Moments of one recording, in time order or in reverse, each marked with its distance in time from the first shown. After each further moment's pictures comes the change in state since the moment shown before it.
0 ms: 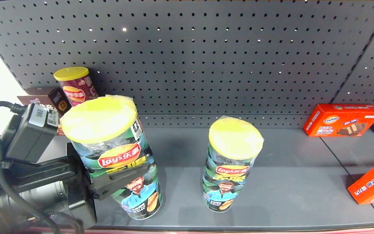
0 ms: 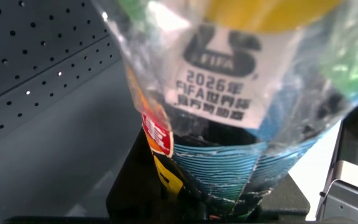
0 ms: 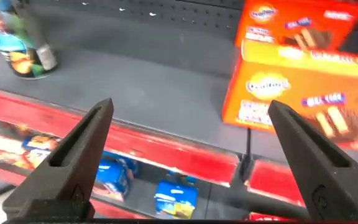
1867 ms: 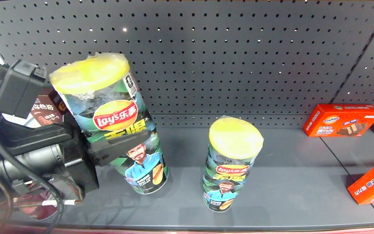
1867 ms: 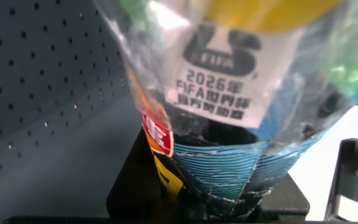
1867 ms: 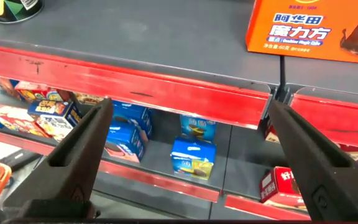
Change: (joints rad) left arm 0.011 0.037 -0.153 0.009 -0.004 -0.084; right arm -0.005 -0.044 0.131 0.069 0.017 0.090
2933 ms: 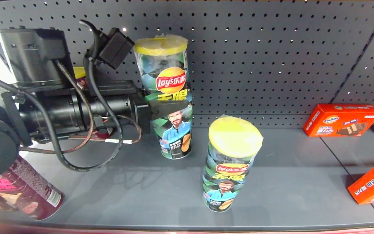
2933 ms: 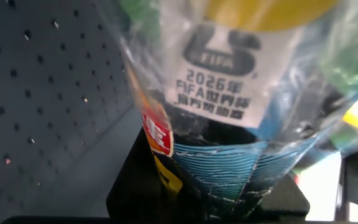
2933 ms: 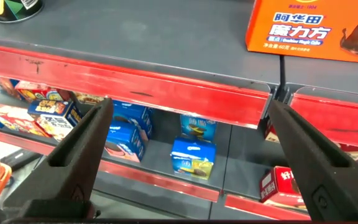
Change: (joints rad) left arm -0.007 0.306 -0.461 0.278 -0.080 0.063; right arm 0.000 0.001 0.000 0.000 0.000 0.000
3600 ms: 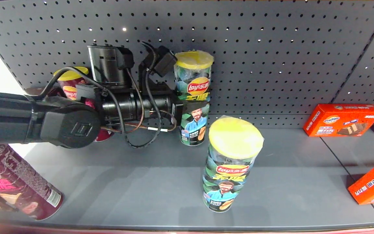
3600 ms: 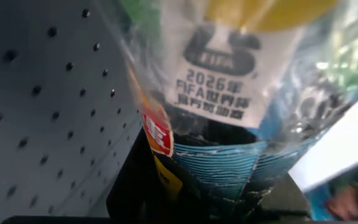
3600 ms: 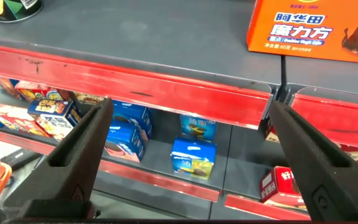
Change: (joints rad) left arm -0.004 0.282 -0.243 -0.005 -0.004 0.094; right arm 0.000 0.001 0.000 0.000 0.000 0.000
